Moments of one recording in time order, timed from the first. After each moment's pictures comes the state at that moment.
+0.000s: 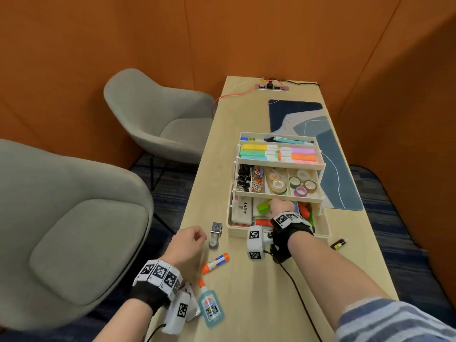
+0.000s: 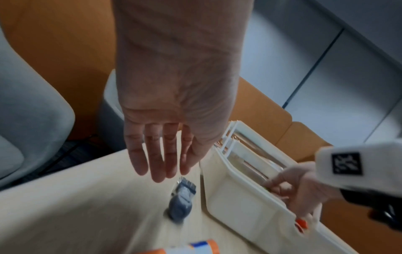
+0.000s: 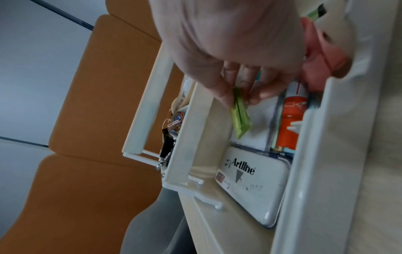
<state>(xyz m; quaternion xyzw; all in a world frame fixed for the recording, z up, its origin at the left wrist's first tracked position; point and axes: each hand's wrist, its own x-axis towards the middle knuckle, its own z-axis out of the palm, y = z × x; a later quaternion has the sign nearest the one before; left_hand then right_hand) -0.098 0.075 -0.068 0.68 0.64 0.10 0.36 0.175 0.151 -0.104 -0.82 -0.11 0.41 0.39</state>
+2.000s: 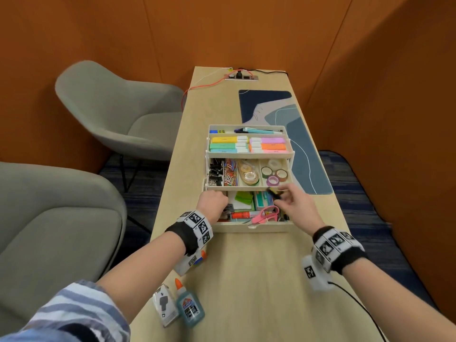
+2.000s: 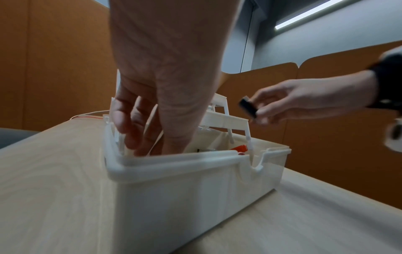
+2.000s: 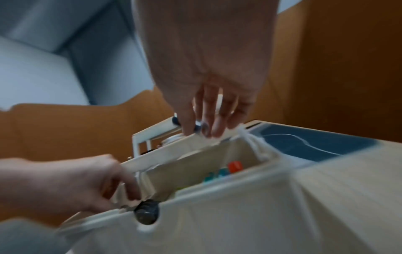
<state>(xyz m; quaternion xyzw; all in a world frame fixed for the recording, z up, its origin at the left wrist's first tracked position) 0.041 0.137 -0.030 0.90 0.41 -0.18 -0.03 0.254 0.042 -0.009 -0.75 -0.55 0.23 0.29</state>
